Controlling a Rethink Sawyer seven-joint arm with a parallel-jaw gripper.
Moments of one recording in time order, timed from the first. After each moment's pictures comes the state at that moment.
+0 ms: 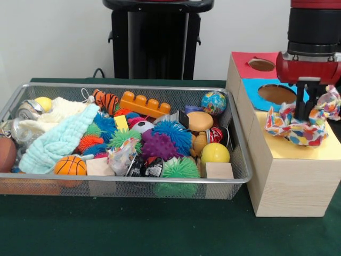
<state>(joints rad) 0.12 -0.61 -0.05 1.58 0.09 0.34 1.93</state>
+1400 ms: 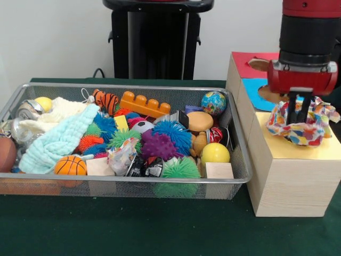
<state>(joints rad) 0.07 -0.59 -0.03 1.49 0.06 0.44 1.93</state>
